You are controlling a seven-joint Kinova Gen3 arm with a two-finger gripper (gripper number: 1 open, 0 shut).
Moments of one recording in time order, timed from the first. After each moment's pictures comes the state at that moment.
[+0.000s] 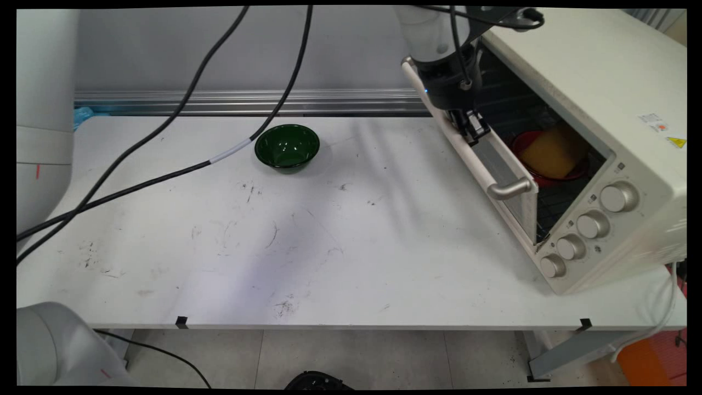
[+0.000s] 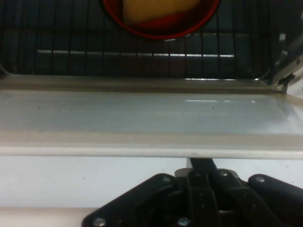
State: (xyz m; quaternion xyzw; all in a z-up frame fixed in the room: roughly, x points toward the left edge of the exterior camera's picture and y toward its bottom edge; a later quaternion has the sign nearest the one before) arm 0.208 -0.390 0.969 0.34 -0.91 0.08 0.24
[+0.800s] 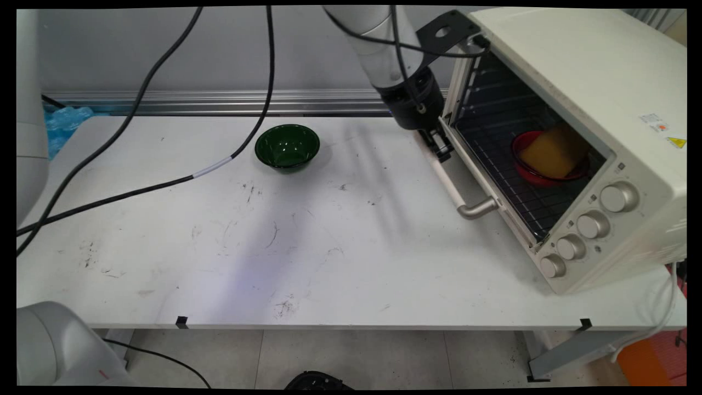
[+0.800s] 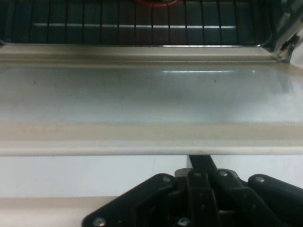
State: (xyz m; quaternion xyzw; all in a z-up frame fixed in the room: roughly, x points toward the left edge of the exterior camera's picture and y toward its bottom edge) arm 0.253 -0.365 0.937 0.33 -0.91 0.08 0.26
